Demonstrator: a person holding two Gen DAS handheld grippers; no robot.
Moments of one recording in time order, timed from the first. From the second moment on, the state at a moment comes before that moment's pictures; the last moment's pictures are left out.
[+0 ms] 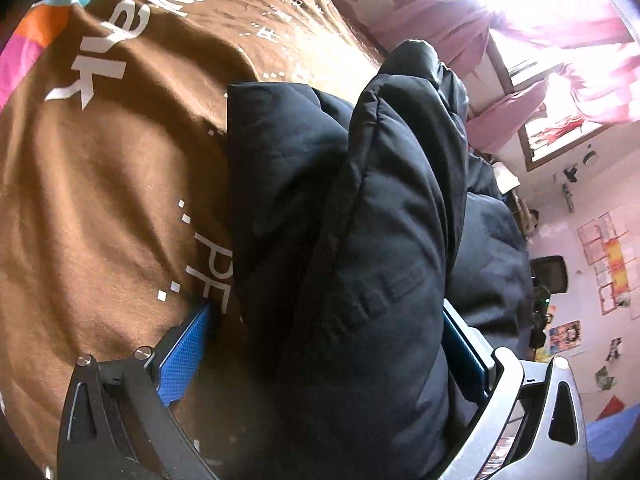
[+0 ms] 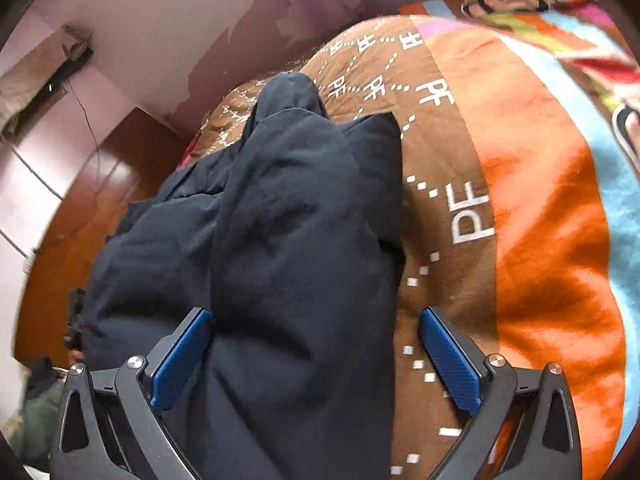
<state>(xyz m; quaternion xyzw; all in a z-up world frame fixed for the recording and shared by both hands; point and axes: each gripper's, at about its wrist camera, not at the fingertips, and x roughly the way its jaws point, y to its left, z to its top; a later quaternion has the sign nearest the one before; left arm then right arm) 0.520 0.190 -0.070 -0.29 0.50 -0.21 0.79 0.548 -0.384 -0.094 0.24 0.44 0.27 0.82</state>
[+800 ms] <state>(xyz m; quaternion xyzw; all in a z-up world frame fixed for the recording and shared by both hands) 0.491 0.188 -0.034 -0.31 0.46 -0.19 0.81 0.529 -0.342 -0.063 0.18 0.48 0.24 0.82</state>
